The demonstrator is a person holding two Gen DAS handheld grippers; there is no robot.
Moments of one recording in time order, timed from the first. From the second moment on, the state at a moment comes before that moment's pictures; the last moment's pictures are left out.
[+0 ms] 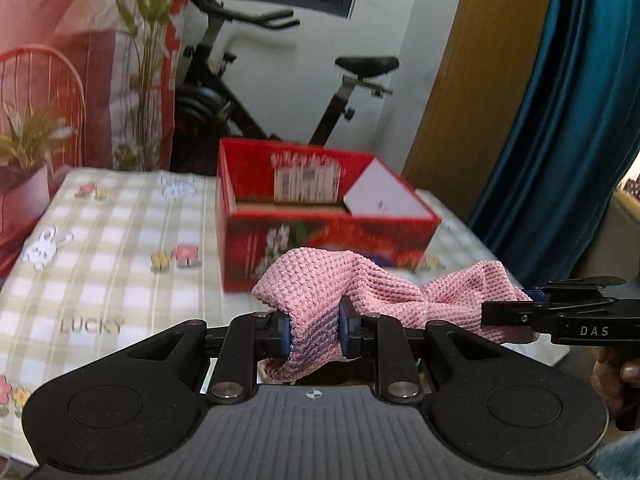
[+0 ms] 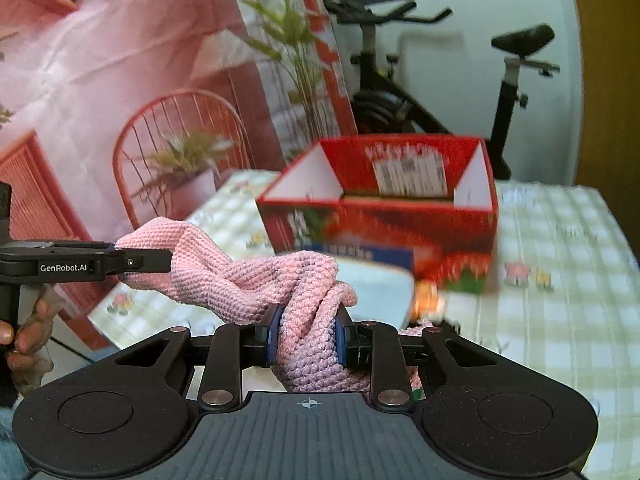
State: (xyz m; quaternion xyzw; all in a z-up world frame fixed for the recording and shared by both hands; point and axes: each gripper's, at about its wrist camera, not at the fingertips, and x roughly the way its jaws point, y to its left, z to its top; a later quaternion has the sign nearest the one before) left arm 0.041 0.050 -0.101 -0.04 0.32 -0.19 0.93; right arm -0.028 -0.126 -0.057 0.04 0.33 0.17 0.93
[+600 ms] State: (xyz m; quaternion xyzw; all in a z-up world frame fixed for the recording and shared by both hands) left arm 0.117 0.031 -0.067 -0.03 0.28 -0.20 0.94; right arm 0.061 -0.143 -0.009 0.01 0.28 0.16 0.95
